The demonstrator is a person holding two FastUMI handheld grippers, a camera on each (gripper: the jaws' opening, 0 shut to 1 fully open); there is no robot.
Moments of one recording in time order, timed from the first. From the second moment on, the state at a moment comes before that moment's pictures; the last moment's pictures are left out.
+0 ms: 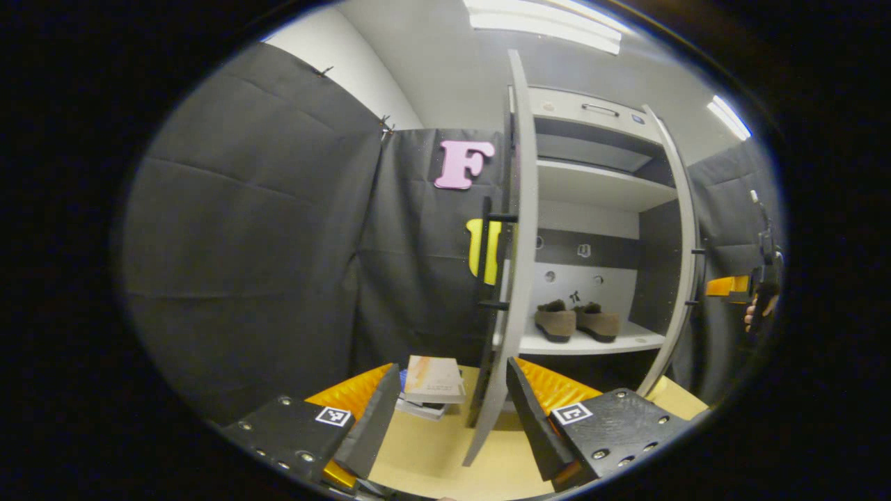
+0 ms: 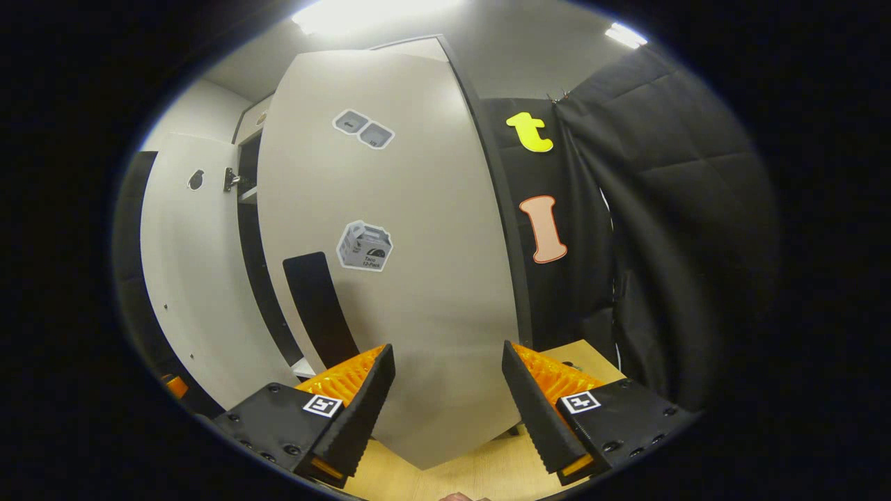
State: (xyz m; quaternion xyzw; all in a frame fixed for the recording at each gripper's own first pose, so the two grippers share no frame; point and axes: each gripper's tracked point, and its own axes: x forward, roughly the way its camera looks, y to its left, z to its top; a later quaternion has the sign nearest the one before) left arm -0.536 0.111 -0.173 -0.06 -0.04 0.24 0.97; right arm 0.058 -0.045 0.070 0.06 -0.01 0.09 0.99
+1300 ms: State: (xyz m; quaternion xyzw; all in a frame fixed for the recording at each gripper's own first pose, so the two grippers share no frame) left arm -0.409 0.185 -0.080 0.00 -0.08 0.06 1.00; right arm 0.027 -0.066 0.027 0.02 0.00 0.03 1.00
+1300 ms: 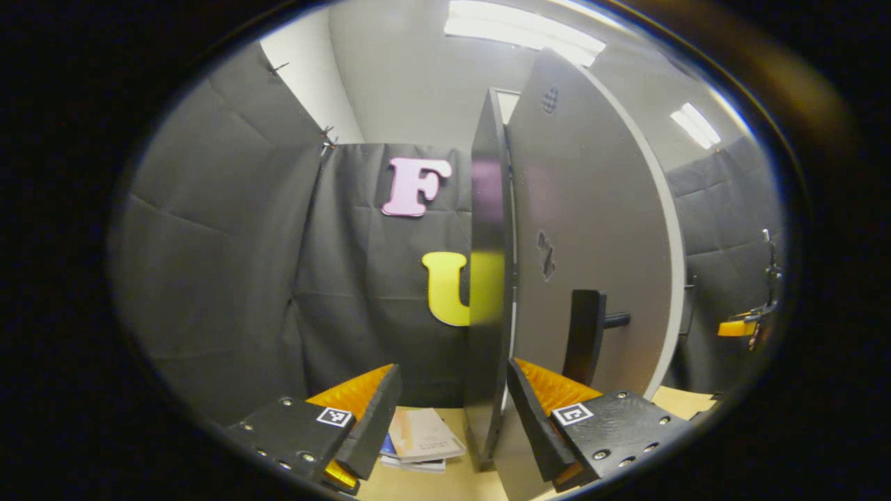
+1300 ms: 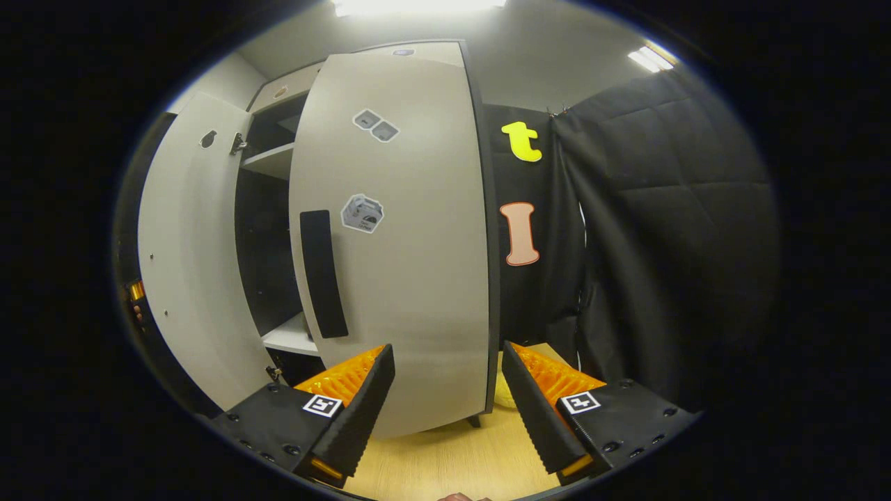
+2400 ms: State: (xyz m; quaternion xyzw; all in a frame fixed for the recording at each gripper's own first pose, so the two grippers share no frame) left arm -0.316 -0.018 -0.096 -0.07 -0.01 -0.03 1.00; right arm 0.008 -0.116 0.024 0.05 0.01 -0.03 1.00
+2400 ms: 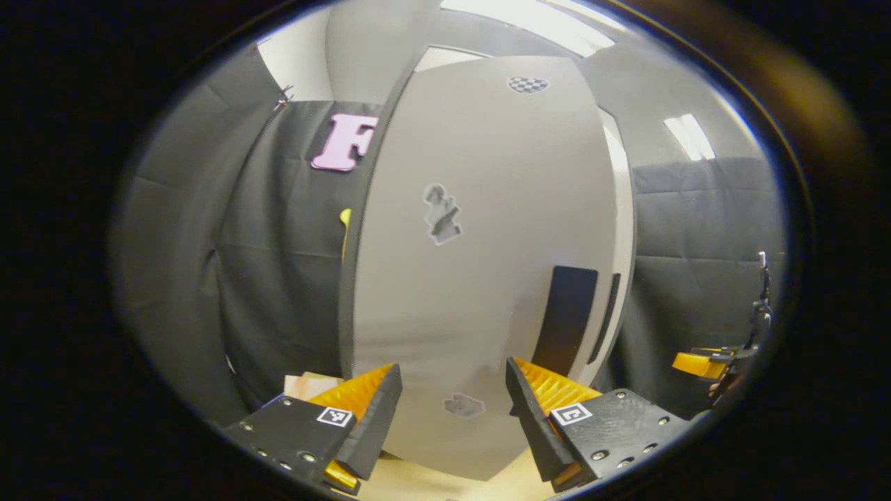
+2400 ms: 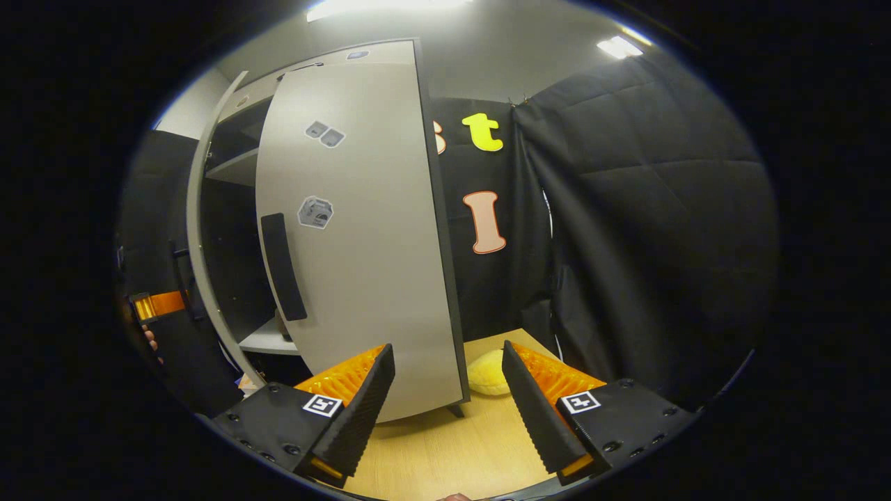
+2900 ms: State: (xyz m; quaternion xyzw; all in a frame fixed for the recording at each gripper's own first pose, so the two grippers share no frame) left arm -0.334 0.000 -0.088 -0.07 0.01 0.01 1.00; right arm -0.014 -0.161 0.053 0.04 -0.01 -0.08 1.00
